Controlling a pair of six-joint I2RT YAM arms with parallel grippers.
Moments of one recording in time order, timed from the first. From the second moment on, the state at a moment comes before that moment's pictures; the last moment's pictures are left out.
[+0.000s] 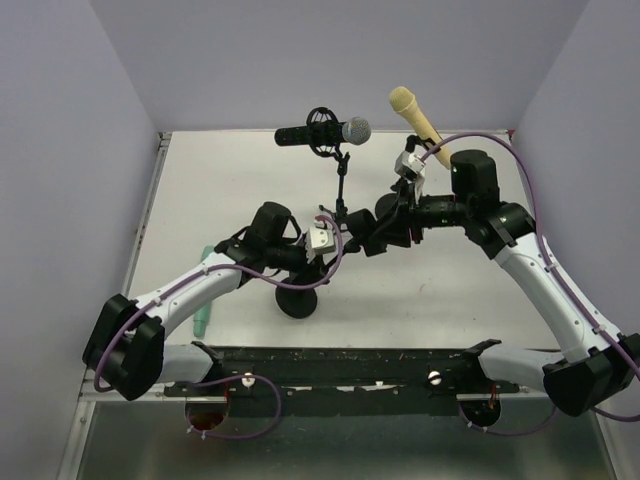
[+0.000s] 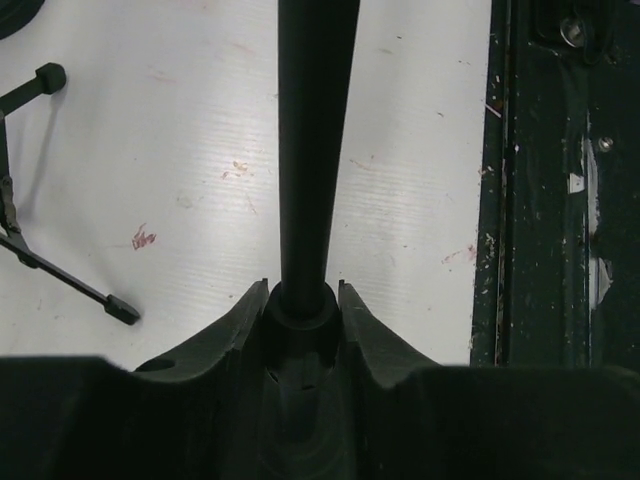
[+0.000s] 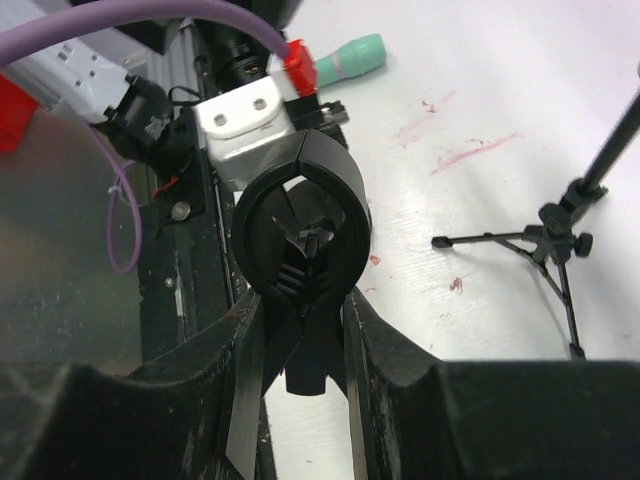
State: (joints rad) left arm -0.60 1.29 0.81 -0.25 0.81 0.44; right arm 0.41 1.19 1.23 -0.58 -0.96 -0.23
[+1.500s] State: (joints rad) left arm -0.59 1.27 0.80 -0.28 0.82 0.40; right arm 0.40 1.14 1.16 -0.56 -0.89 -0.32
